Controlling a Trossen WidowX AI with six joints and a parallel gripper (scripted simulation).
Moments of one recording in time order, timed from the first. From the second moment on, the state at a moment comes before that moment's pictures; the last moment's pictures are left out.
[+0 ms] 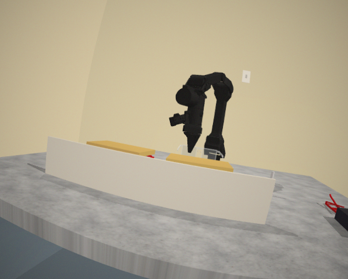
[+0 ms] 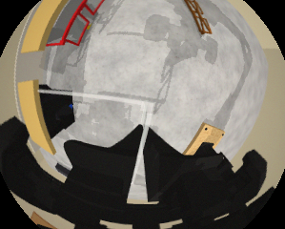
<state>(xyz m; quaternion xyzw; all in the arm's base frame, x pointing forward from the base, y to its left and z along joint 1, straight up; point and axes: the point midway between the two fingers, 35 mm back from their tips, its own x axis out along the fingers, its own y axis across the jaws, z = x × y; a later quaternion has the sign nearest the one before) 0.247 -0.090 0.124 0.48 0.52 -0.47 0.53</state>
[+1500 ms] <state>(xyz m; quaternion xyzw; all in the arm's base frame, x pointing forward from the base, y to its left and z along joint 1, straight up) 0.249 -0.089 0.095 0.48 0.52 -0.47 0.52</state>
